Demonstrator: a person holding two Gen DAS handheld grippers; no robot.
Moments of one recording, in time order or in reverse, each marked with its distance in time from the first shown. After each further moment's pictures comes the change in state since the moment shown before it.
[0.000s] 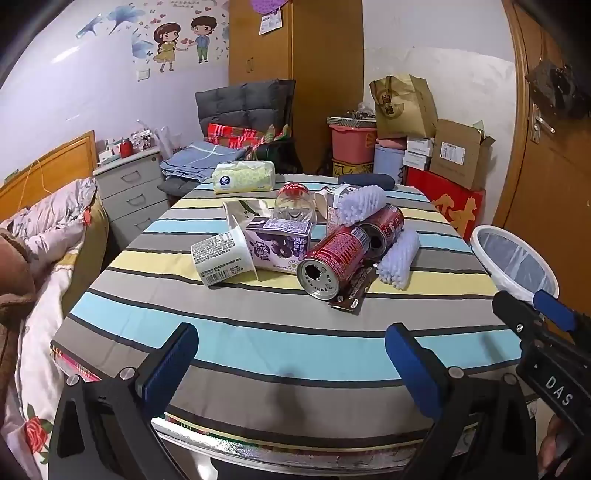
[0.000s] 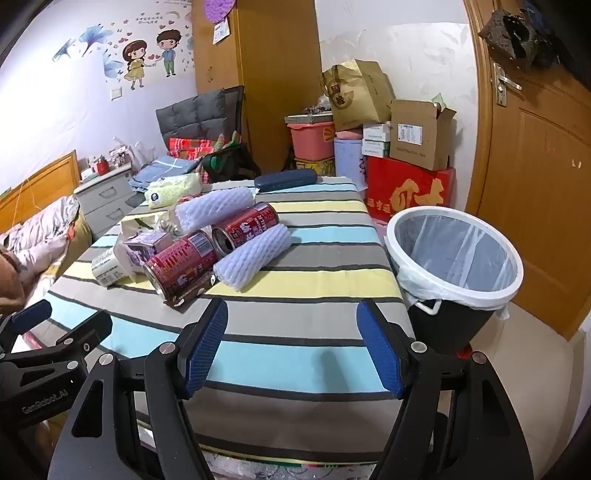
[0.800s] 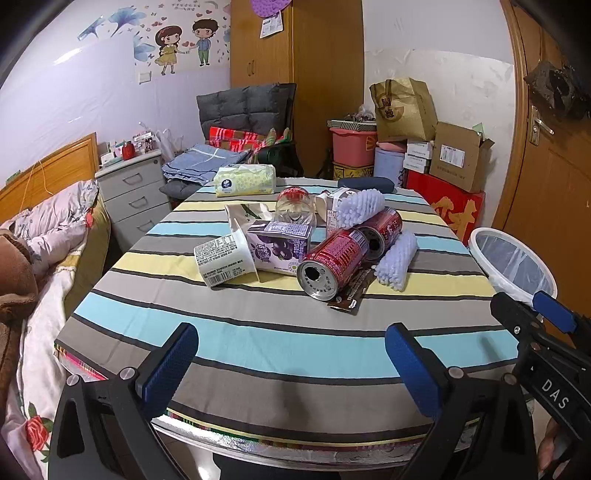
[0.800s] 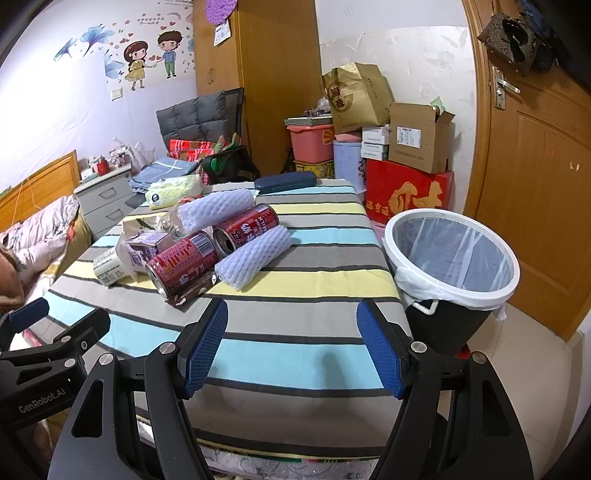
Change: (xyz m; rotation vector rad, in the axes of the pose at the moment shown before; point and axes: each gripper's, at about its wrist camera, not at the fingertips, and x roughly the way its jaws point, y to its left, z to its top) left arm -0.009 0.001 0.000 -0.015 -0.009 -0.006; right arm -0.010 0.001 -0.002 0.007 -0.033 0.007
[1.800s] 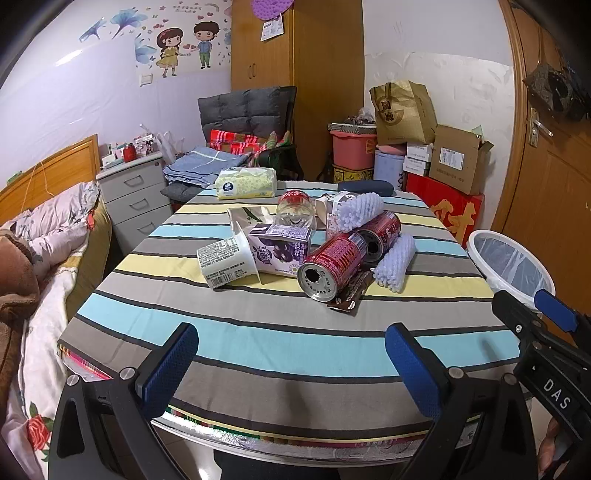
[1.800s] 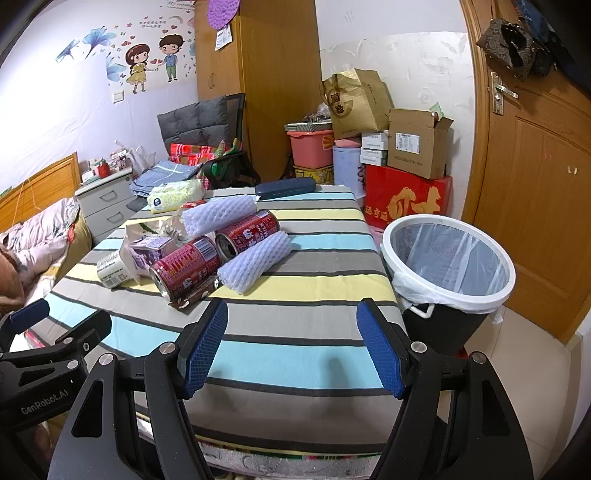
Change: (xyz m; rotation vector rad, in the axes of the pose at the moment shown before) left arm -0.009 0.001 0.001 -0.007 -0.012 -0.001; right arm -0.006 0.001 0.003 -0.004 -0.014 -0.003
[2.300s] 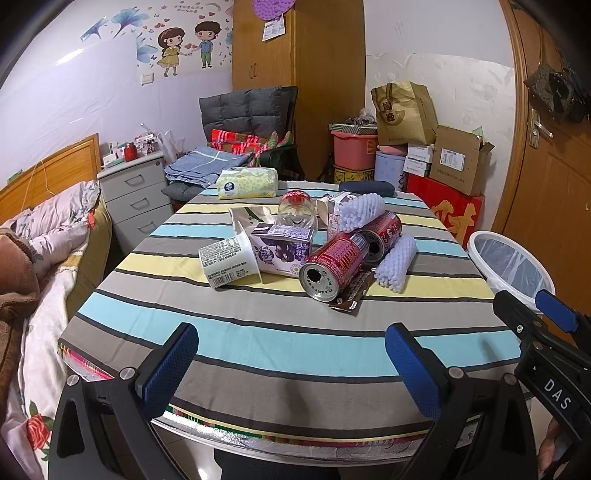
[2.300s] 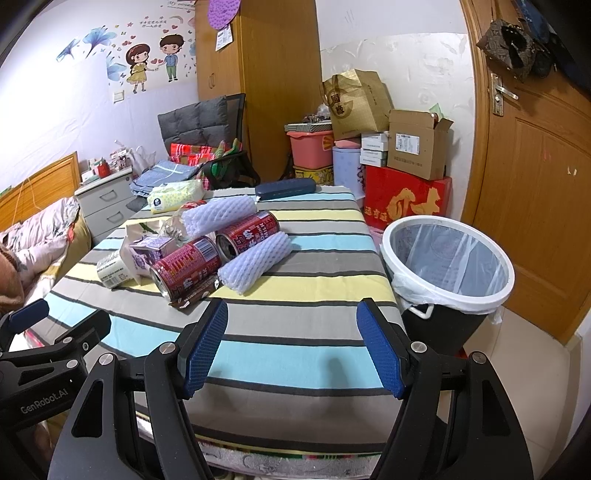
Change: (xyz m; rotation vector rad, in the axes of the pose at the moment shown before) left arm 0.000 0.001 0.000 -0.002 0.001 0.002; right arm 0.000 0.000 0.001 -0.004 -0.002 -0.001
